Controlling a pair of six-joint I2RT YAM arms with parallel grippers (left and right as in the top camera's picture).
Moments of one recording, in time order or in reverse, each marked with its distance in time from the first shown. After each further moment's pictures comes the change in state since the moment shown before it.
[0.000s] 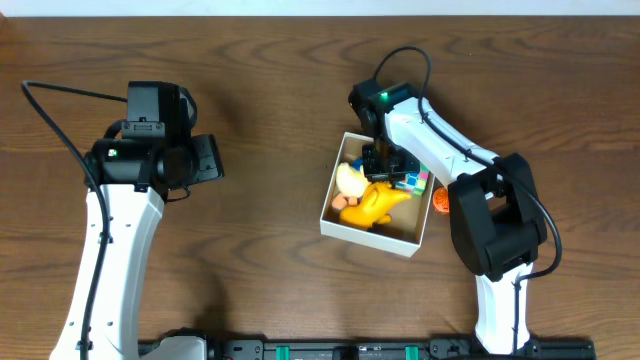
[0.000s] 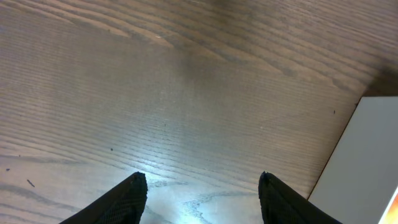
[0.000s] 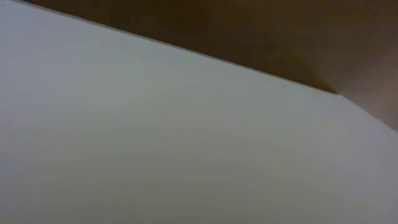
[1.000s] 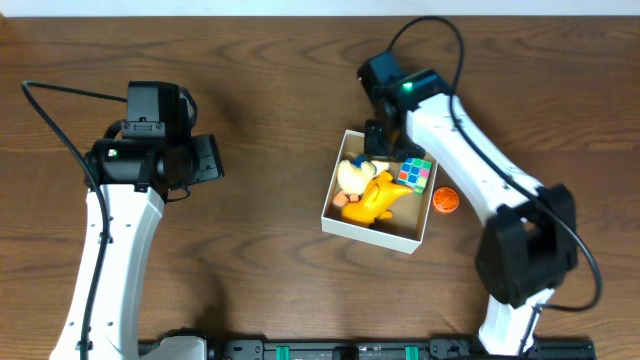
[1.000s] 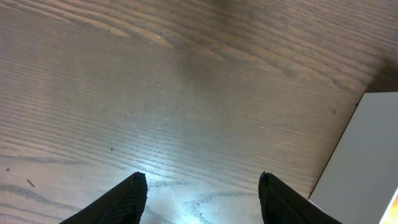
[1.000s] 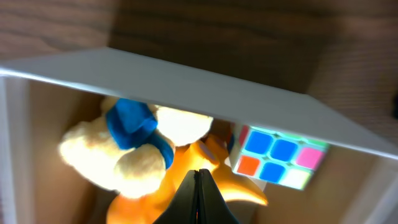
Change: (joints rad) left arm 0.000 0.000 0.000 0.000 0.000 0.000; right arm -0.005 -0.171 0.033 0.050 -0.003 0.071
